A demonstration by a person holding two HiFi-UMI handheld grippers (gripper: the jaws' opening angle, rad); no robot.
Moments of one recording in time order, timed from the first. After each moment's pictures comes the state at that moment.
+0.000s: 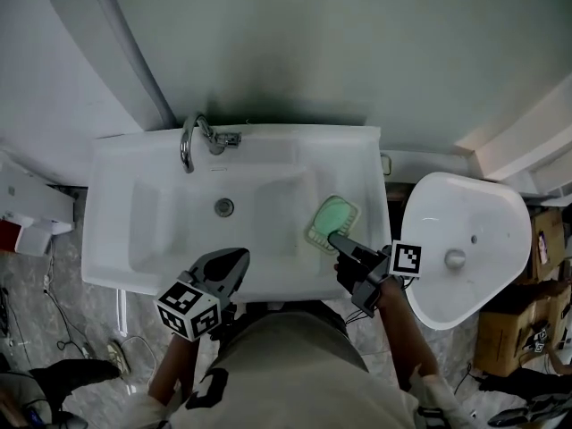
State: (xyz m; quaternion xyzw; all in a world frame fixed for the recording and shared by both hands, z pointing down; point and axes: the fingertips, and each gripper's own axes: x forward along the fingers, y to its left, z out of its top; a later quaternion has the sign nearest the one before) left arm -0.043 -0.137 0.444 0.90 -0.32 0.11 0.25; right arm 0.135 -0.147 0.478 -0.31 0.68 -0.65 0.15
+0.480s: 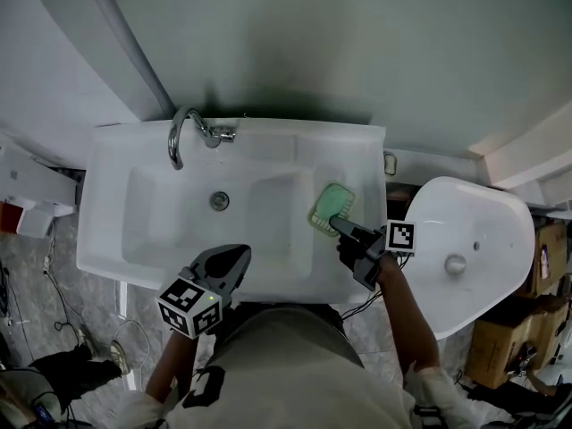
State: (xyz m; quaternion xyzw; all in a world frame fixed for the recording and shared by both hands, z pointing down) left arm -0.010 -0.152 0.457 0.89 -0.34 0.14 0.26; right arm 0.177 -0.203 0.545 -0.28 0.68 -0.67 0.10
